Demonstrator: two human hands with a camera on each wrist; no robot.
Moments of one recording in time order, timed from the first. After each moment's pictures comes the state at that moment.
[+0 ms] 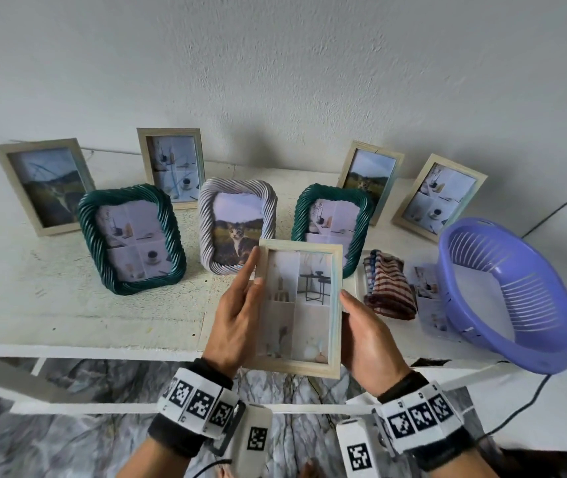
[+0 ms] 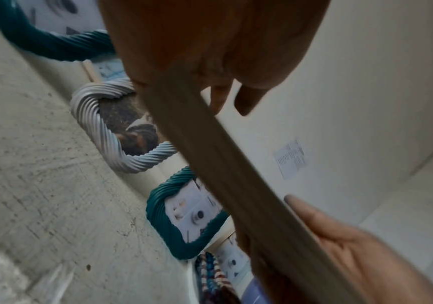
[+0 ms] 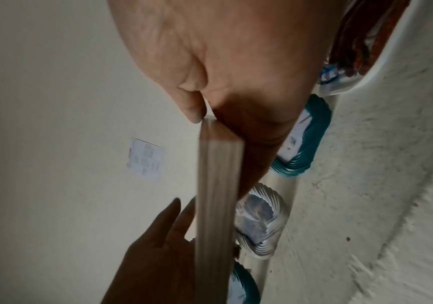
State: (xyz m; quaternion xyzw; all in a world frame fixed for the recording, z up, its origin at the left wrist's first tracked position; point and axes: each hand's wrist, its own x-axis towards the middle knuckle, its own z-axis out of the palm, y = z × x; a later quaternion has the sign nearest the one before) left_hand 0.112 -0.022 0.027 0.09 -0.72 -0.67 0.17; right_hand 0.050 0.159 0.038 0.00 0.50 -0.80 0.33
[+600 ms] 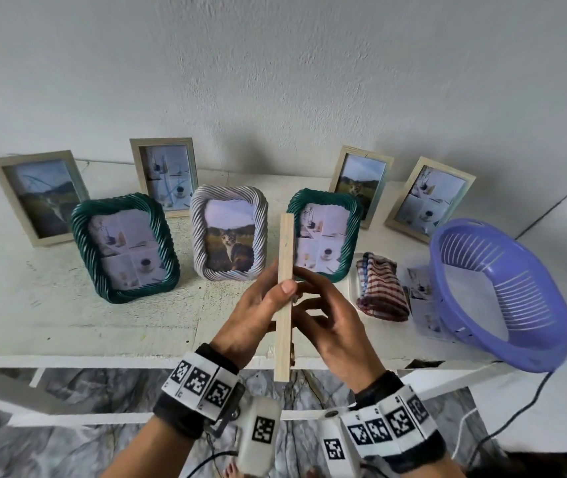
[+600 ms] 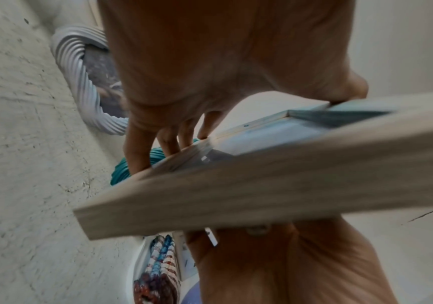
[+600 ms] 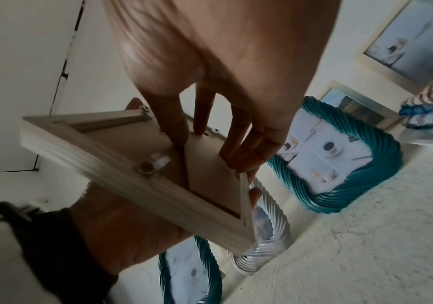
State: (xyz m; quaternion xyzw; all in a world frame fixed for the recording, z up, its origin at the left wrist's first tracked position) left_hand 0.098 -0.002 0.060 0.08 -0.61 -0.78 0.00; right_hand 0.057 0.144 0.054 -0.27 0.71 -0.63 0.14
